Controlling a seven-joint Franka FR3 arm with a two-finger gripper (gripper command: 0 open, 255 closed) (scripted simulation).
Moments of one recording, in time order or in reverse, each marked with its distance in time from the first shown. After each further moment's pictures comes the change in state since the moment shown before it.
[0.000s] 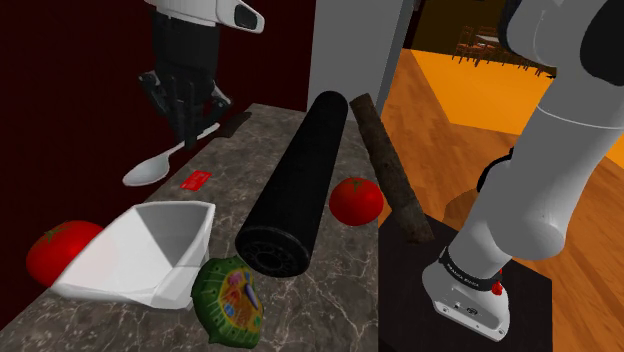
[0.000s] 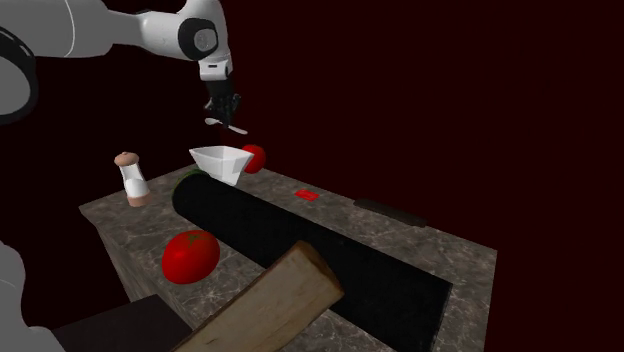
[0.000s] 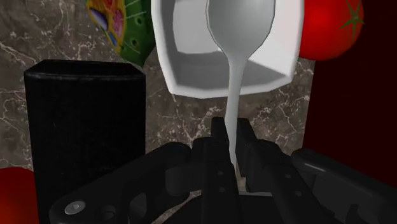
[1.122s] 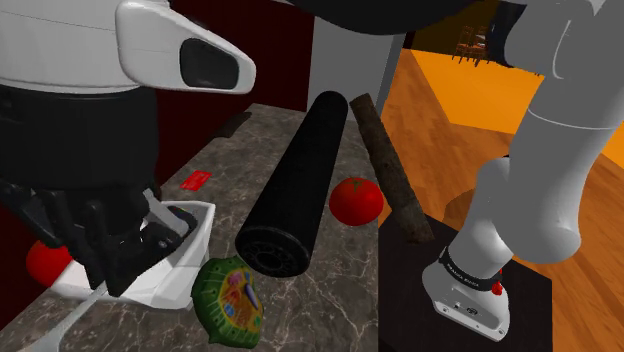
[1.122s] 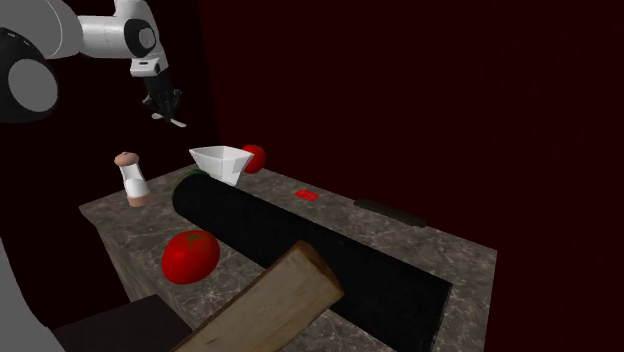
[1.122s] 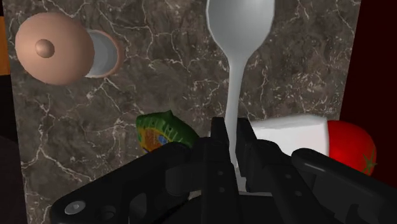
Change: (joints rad) arm 0.246 0.071 0.170 0.066 -0.140 0.010 0.430
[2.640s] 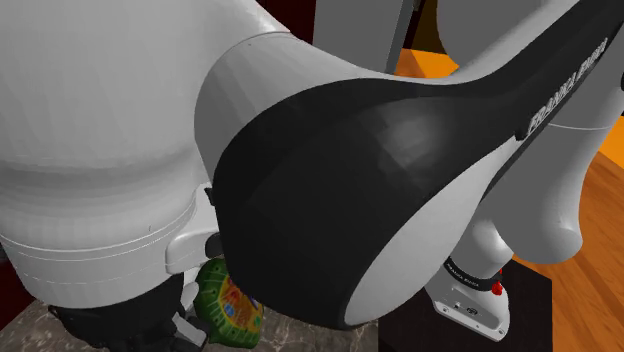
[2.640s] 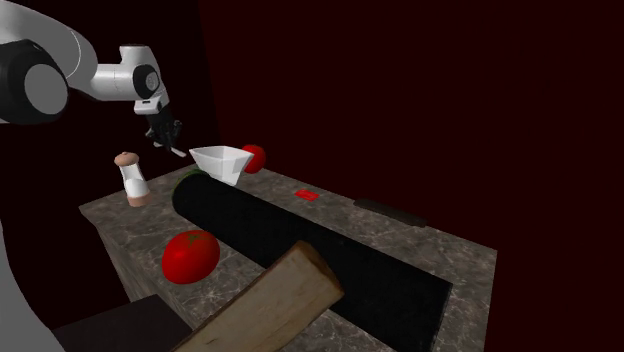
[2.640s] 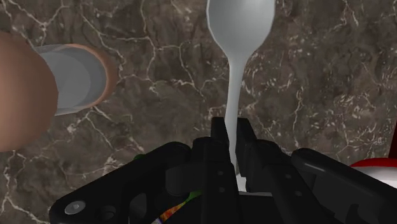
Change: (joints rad) arm 0.029 0.038 0.007 -0.239 -0.046 0.267 0.070
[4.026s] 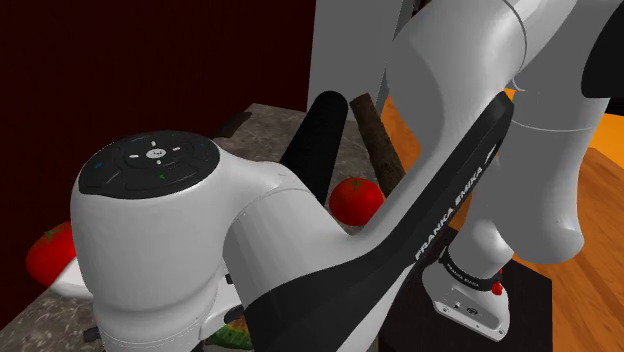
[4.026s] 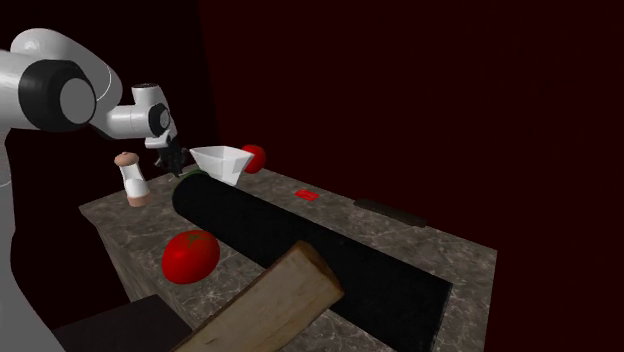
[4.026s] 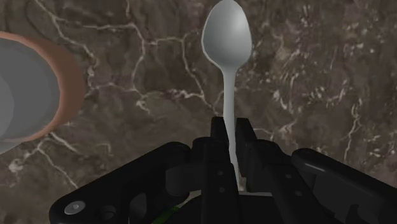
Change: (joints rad) arm 0.029 0.107 -0.039 -0.162 -0.105 0.255 0.066
